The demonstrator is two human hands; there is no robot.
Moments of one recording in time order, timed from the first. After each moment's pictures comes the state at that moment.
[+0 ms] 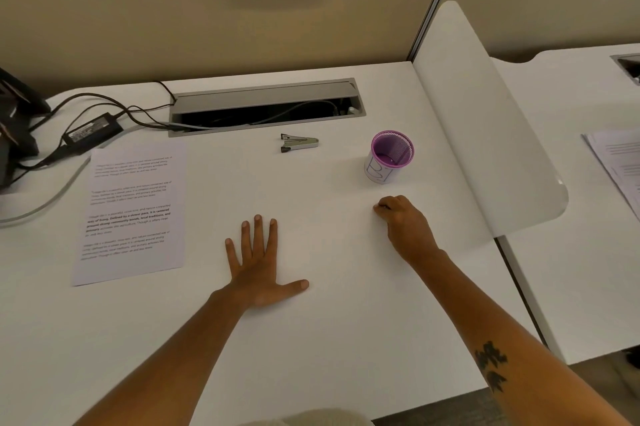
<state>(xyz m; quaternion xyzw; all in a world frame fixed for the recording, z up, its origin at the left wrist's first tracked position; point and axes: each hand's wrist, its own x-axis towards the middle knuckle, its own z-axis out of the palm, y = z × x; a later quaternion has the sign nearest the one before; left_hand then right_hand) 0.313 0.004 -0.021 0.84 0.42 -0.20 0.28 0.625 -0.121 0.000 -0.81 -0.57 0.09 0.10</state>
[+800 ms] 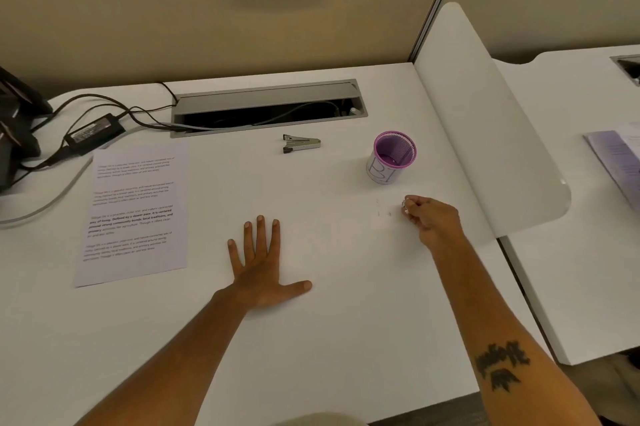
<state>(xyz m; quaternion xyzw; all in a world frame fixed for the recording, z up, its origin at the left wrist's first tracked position) 0.312 0.004 -0.022 0.84 0.42 -0.20 0.28 0.653 -0.109 0.013 -0.74 0.06 0.34 0.58</state>
